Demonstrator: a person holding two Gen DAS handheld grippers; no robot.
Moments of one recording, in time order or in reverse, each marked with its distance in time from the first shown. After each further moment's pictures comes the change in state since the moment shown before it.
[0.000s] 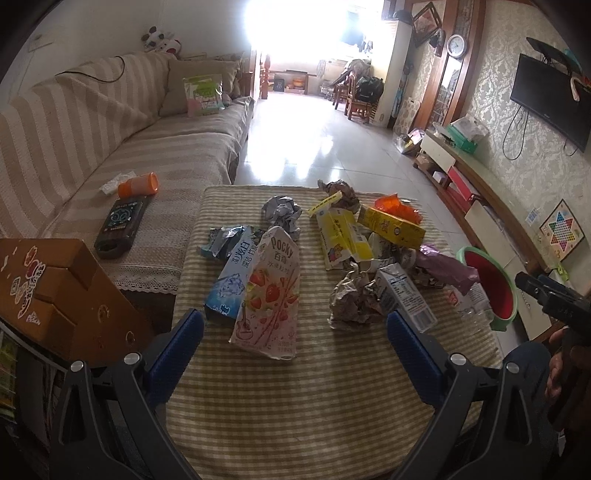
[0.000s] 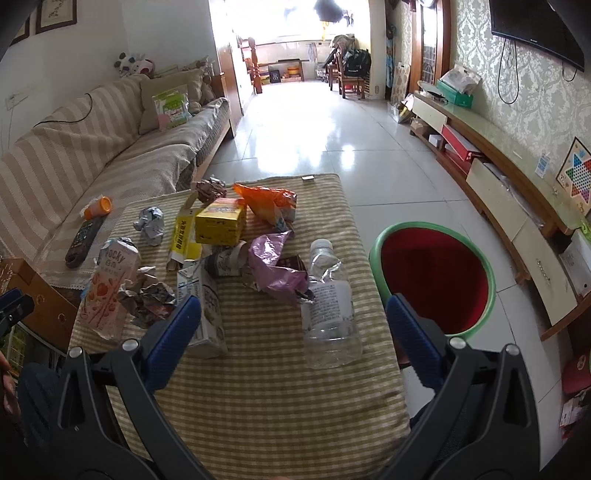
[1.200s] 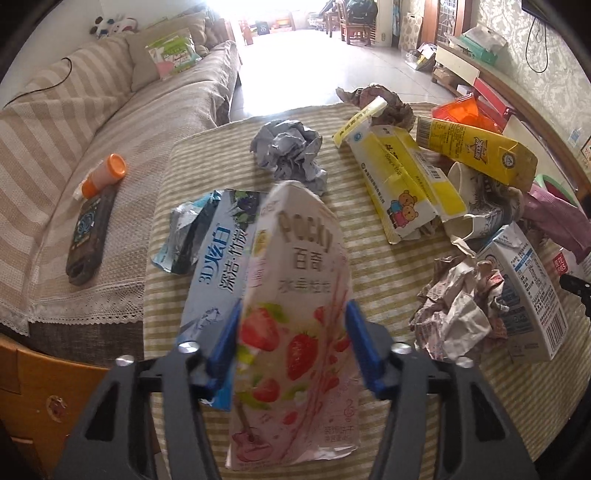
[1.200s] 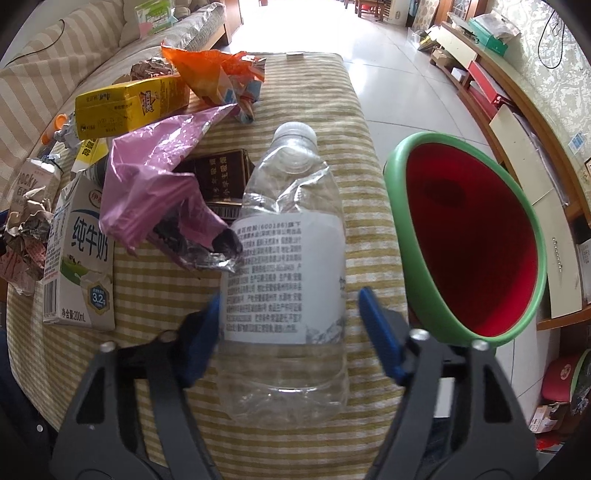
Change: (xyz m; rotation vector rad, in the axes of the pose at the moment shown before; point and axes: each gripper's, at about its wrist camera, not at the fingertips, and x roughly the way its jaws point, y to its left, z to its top) left arm 0.167 -0.004 0.026 0.182 0.252 0.138; right arm 0.149 -0.033 -0.027 -0.072 0.360 0.001
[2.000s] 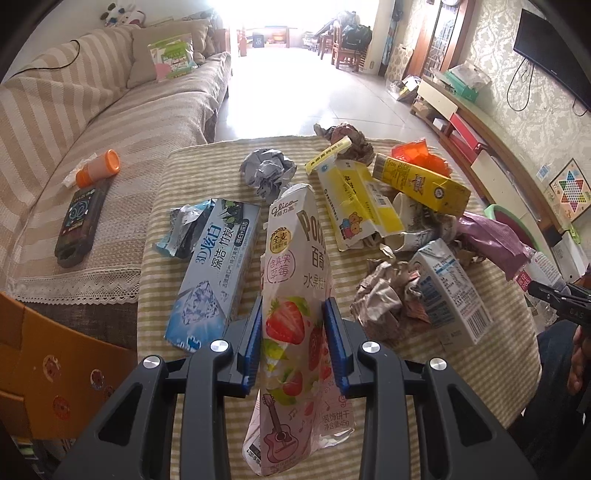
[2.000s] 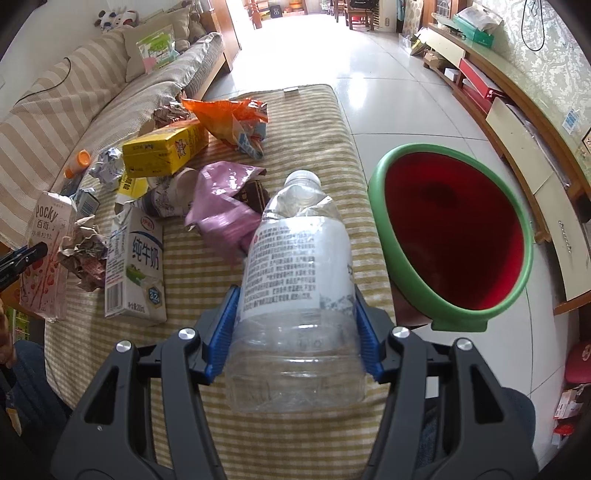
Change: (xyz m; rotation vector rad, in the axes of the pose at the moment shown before) left arm -0.060 0.008 -0.019 -0.087 -0.079 -0.159; right arm -0.059 -0.012 -0.010 0.084 -0.091 0.074
